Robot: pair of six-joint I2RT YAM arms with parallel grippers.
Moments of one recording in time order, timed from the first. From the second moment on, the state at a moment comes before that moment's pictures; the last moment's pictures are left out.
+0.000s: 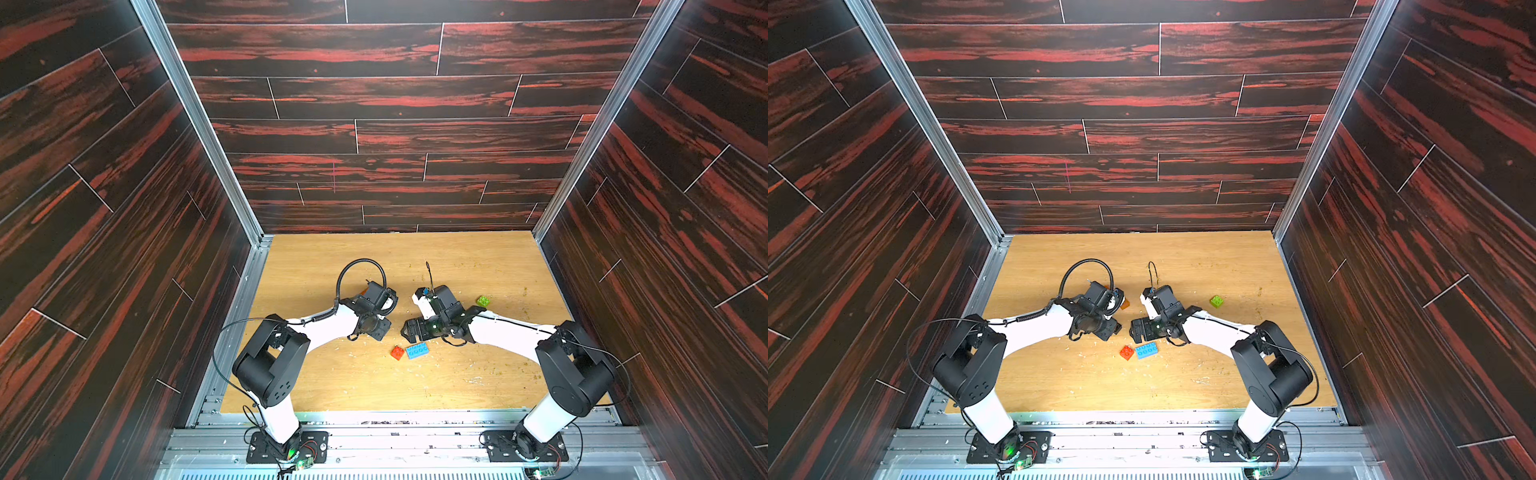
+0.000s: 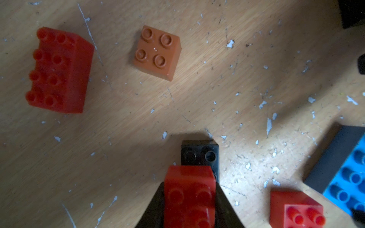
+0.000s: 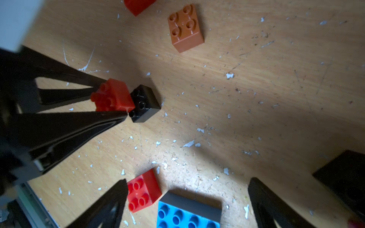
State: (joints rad) left arm -0.61 1.75 1.06 -0.41 0.00 0.00; right arm 0.68 1.67 0.95 -0.24 -0.21 0.35
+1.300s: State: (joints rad) left arm -0.63 1.71 0.97 -0.32 0.01 -0.10; right arm 0.68 1.68 0.94 -0.24 -0.23 0.35
